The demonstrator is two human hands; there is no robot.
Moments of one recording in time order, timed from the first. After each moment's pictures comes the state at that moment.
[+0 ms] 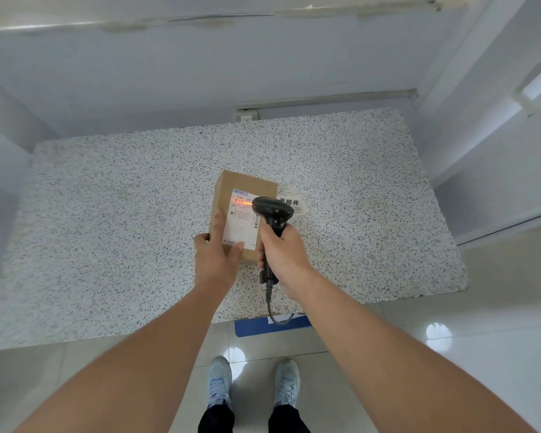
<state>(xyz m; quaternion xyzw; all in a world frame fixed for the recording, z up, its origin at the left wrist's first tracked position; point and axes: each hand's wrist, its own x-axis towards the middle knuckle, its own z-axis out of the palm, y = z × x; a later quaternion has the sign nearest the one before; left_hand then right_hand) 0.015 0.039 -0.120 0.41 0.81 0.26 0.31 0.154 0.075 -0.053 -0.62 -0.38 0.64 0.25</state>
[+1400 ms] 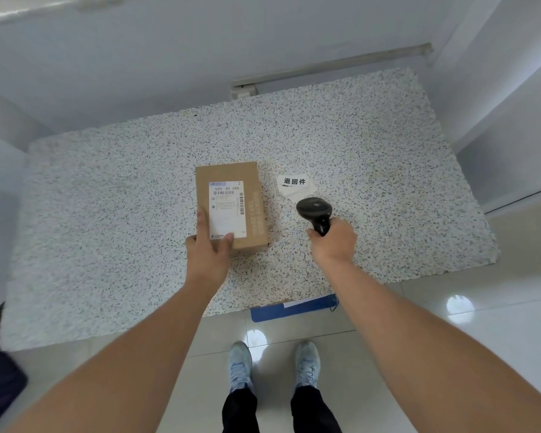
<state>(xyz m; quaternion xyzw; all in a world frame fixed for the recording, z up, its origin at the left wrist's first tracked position) -0.008 0.026 -0.129 0.39 0.82 0.24 0.34 0.216 0.097 -0.172 -0.79 -0.48 0.35 0.16</state>
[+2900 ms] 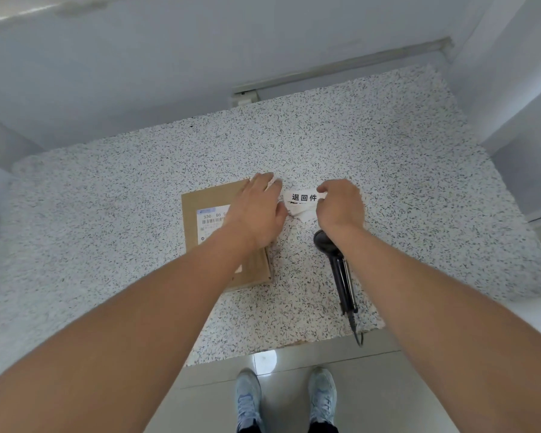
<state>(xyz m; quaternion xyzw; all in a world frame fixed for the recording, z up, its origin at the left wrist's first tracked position) 0.031 0.177 -0.127 0.74 0.65 -0.02 0.16 0.194 0.217 -0.175 -0.75 -0.59 0.28 0.12</state>
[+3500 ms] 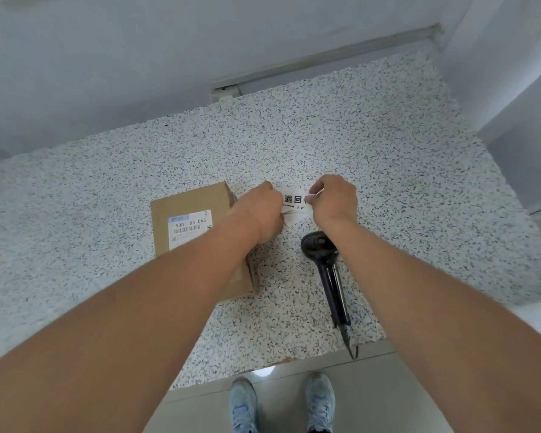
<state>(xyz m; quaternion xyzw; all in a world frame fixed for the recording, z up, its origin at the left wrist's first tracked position) 0.064 0.219 -0.155 0.73 0.64 -0.14 0.20 0.211 0.240 -0.204 -0.75 -0.53 0.34 0.18</state>
